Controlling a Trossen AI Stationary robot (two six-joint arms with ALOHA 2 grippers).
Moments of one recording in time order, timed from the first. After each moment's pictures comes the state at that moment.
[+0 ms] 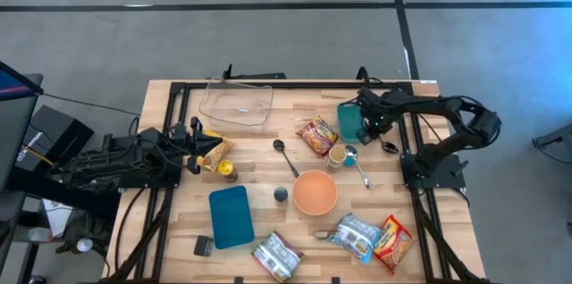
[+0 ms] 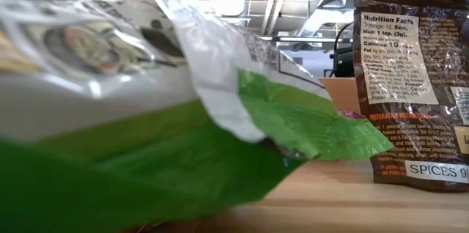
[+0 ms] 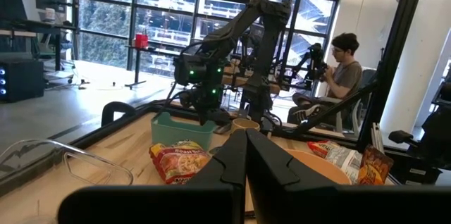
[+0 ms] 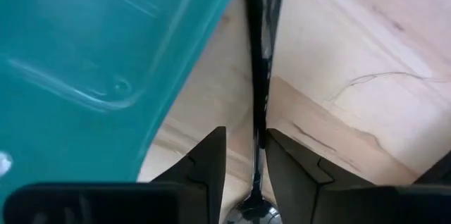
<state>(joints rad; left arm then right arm) 0.18 0.02 0.01 0.16 0.02 -0.16 -0.75 1.46 0.69 -0.79 0.05 0.21</state>
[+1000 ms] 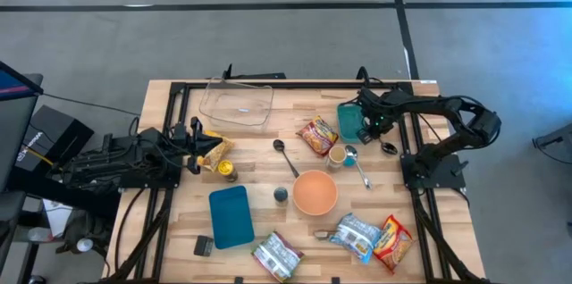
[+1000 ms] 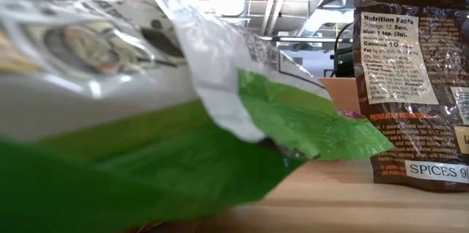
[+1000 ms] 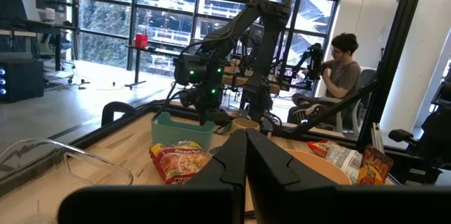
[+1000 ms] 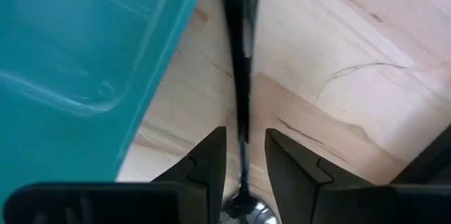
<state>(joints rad) 0.18 0.02 0.01 0.16 0.02 -0.16 -0.75 1.46 0.69 -0.81 0.08 0.25</state>
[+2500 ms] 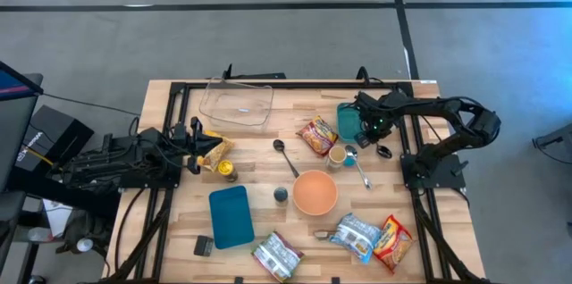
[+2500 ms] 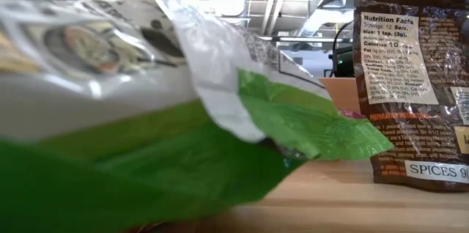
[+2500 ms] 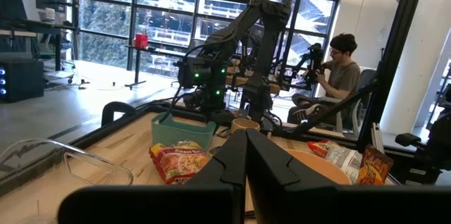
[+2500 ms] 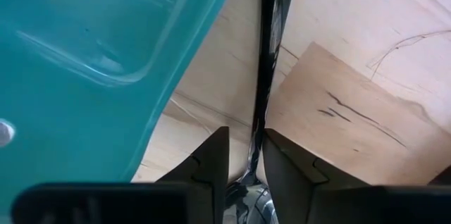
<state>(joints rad) 0.18 0.02 0.01 0.16 0.02 -0.16 -0.69 1.46 0.68 -0.82 0.00 0.33</state>
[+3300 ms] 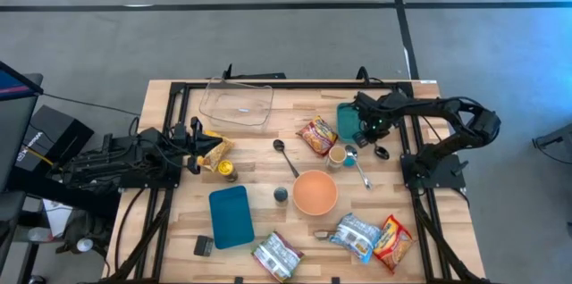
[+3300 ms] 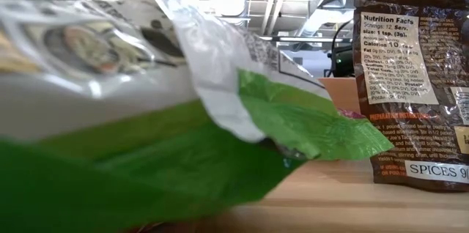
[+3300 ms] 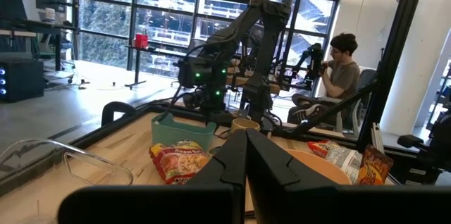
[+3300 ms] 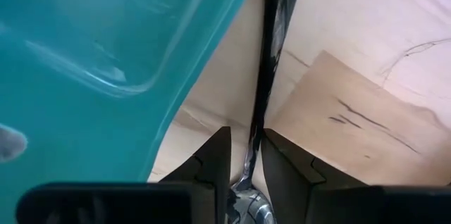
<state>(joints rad) 0.18 0.02 0.01 0.16 0.02 -0.16 -0.67 1.46 0.68 -0.80 0.00 0.36</state>
